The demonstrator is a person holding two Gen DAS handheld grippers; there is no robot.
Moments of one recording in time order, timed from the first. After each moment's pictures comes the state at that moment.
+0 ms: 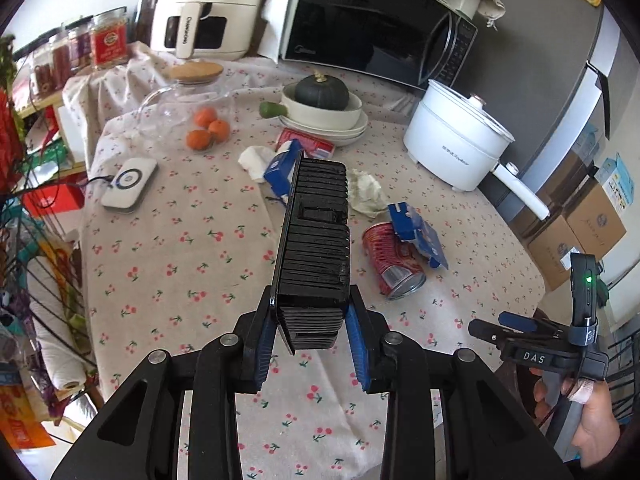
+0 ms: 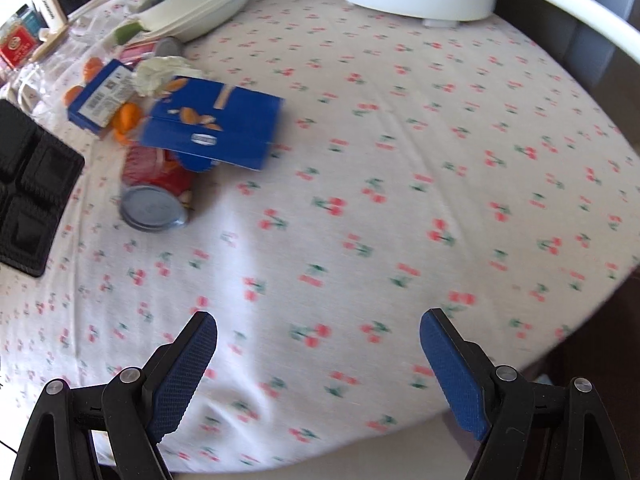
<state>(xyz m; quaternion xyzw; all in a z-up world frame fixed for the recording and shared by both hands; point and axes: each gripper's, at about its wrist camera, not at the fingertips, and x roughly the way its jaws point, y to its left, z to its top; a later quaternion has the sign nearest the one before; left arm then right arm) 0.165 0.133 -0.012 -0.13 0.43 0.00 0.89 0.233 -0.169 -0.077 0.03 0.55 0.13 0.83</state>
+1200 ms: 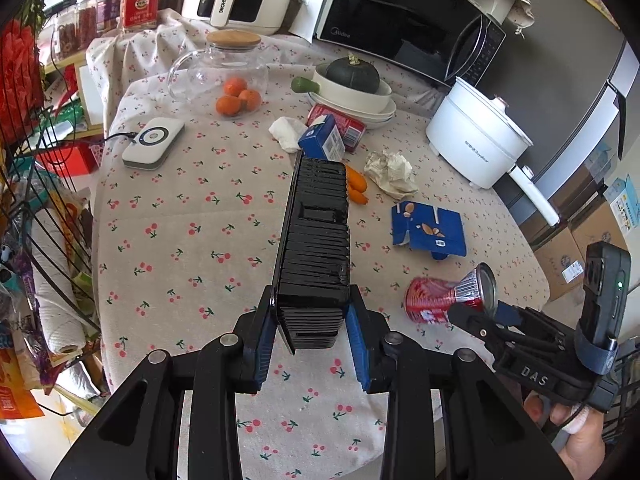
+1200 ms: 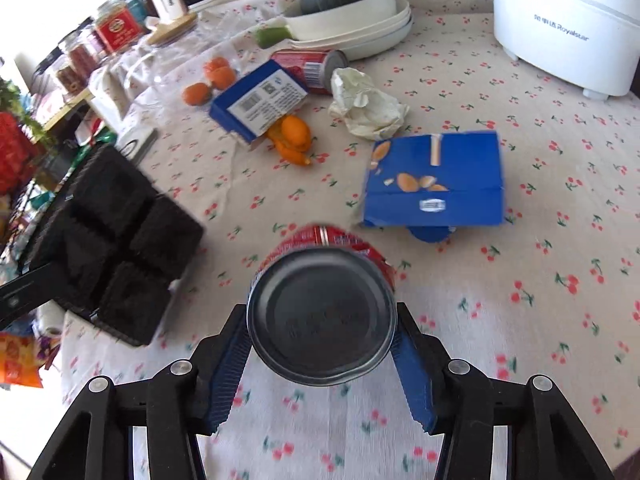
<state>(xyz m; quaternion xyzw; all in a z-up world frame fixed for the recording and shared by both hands) 0.153 0.154 -0.030 -0.16 0.45 0.01 0.88 0.216 -0.078 -0.063 0.02 0.48 0.24 0.84</state>
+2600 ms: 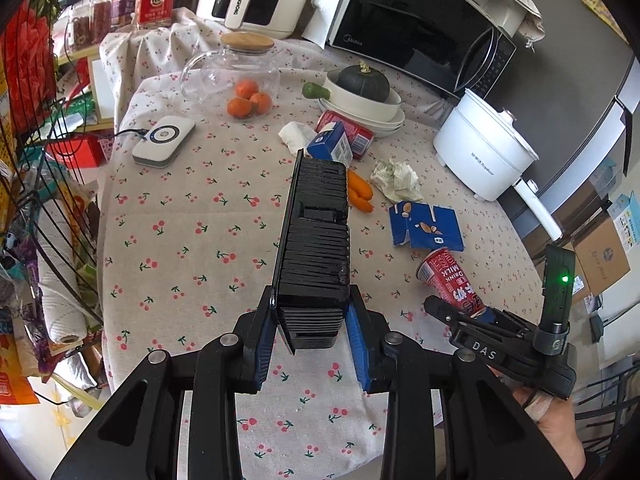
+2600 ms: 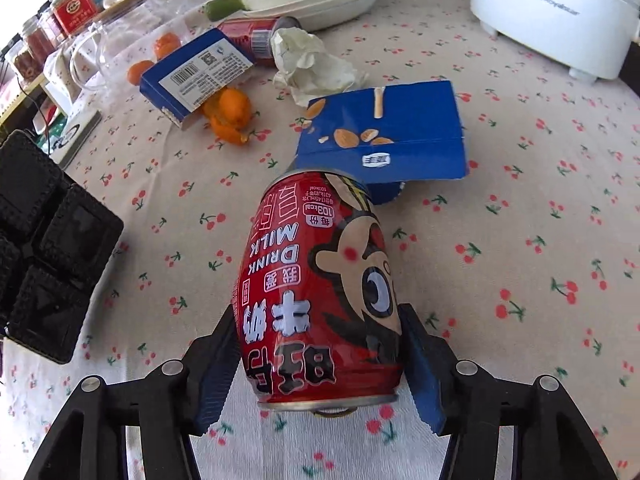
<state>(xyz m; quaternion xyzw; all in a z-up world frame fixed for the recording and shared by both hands) 0.149 0.159 -0.025 -0.18 0.44 0.02 0.88 0.247 -0.080 -0.098 0.01 0.50 0.19 0.84</state>
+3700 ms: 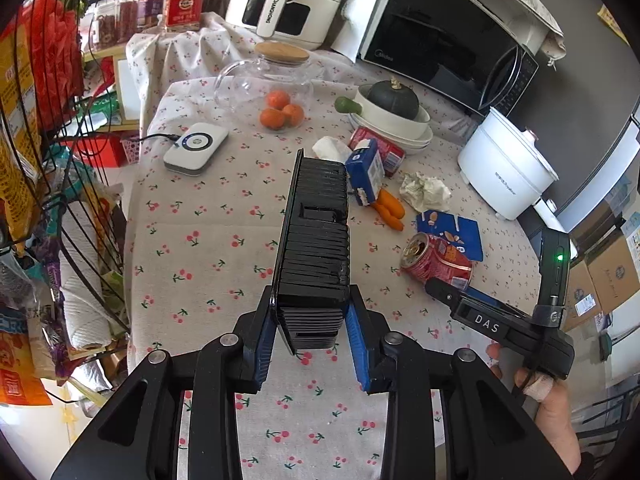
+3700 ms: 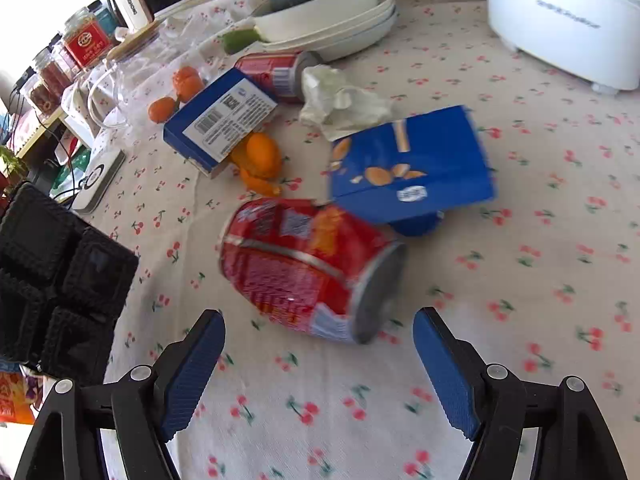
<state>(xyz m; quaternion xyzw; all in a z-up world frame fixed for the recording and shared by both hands) 0.151 0.191 -0.028 -0.18 0.43 0.07 0.88 0.277 -0.055 -0.099 0.04 0.49 0.21 0.84</state>
